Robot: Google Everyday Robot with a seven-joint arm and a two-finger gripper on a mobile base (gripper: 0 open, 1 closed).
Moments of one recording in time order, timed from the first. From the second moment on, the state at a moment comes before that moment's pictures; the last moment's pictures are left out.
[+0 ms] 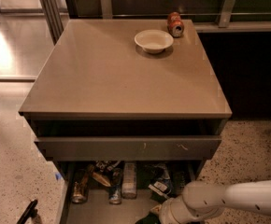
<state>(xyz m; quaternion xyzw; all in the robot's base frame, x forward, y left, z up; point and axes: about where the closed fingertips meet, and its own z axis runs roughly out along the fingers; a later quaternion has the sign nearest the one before) 0.338 -0.057 0.376 -0.54 0.77 0.29 0.15</state>
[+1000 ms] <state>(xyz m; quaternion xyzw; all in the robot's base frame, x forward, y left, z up) 0.335 -0.058 0.359 -0.54 0.78 0.29 0.14</state>
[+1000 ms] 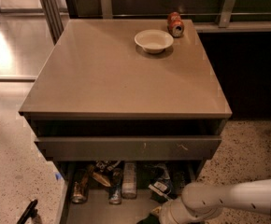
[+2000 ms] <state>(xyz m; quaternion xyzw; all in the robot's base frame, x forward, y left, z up) 0.335 -0.058 0.359 -0.54 0.78 0.29 0.14</state>
